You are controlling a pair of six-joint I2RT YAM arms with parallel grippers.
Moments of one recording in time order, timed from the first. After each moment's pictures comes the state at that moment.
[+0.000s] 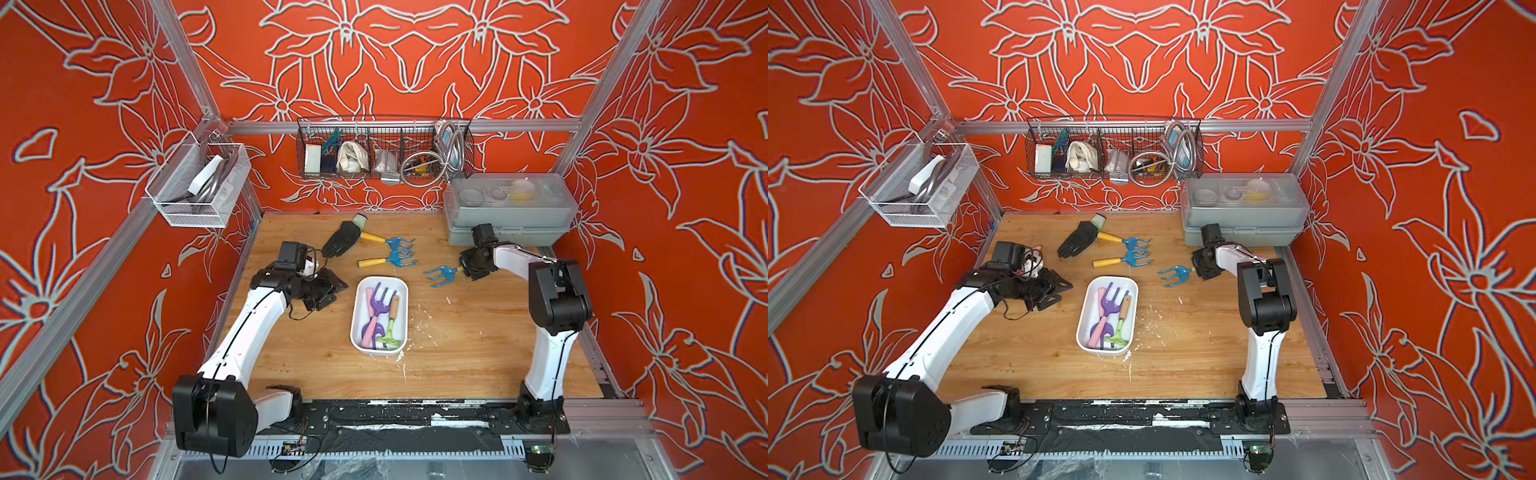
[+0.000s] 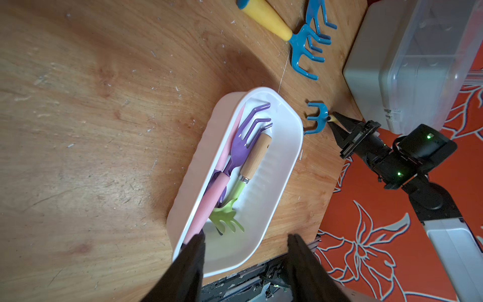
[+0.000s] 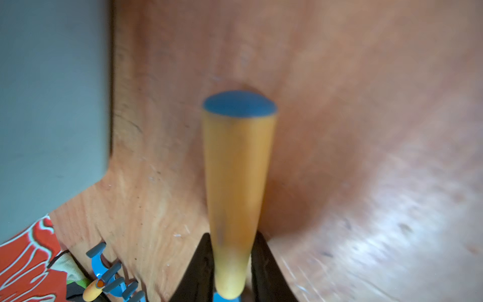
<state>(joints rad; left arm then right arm) -0.04 1.19 1.00 -0.85 0.54 -0.76 0.17 1.99 1.30 -0.43 -0.08 1.32</state>
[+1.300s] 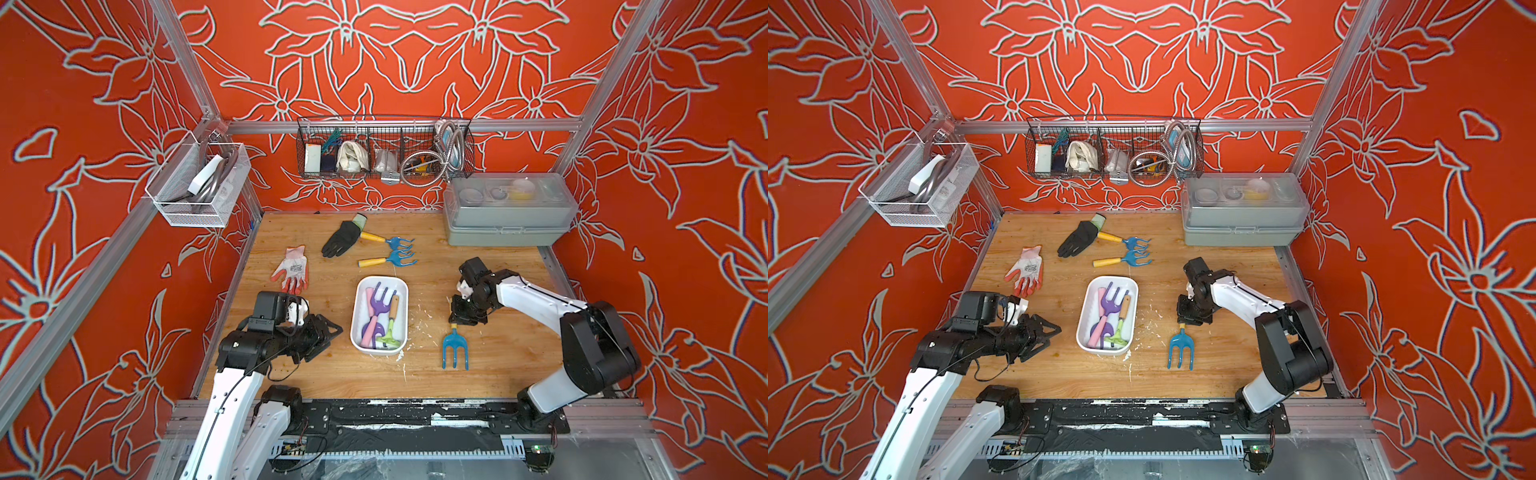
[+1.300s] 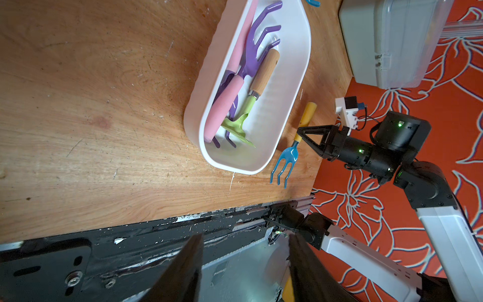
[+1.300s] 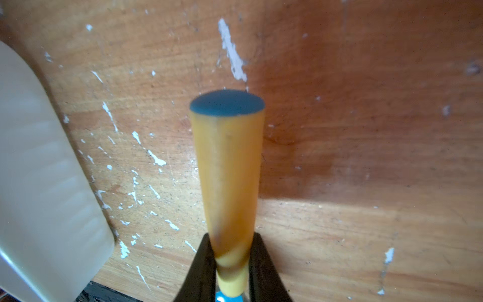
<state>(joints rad) -0.04 0.71 0.82 -1.15 0.63 -0.78 0.42 1.57 0.93 -0.77 -0.25 0.52</state>
